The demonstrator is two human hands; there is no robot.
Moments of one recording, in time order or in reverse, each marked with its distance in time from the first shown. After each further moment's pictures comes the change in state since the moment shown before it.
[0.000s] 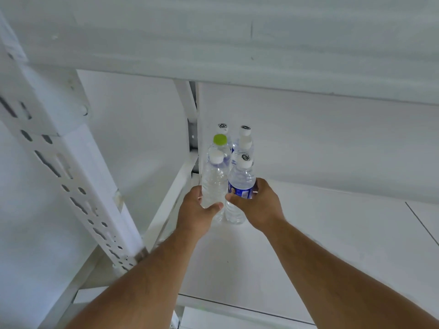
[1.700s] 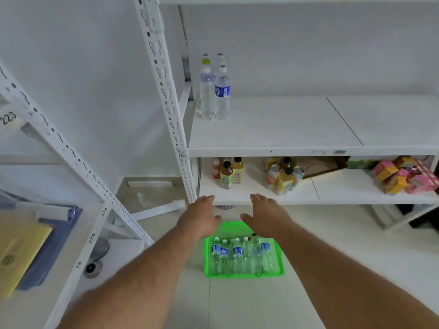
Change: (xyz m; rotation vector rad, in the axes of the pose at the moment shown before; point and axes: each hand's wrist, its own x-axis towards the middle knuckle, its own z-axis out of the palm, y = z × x) left_hand -0.421 -0.068 -0.147 0.796 -0.571 0.077; right_hand -0.480 0.038 -0.021 -0.804 -0.317 0.128
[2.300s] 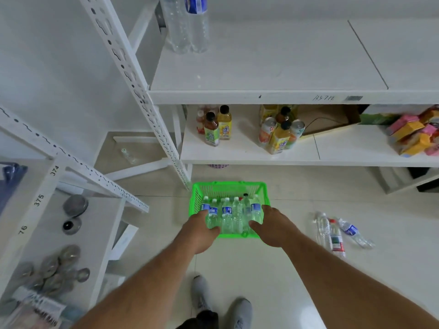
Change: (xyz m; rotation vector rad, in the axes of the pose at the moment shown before) left_hand 0.009 0.010 0.188 -0.226 -0.223 -0.291; right_hand 0.008 0.152 0.128 0.156 -0.317 0.222
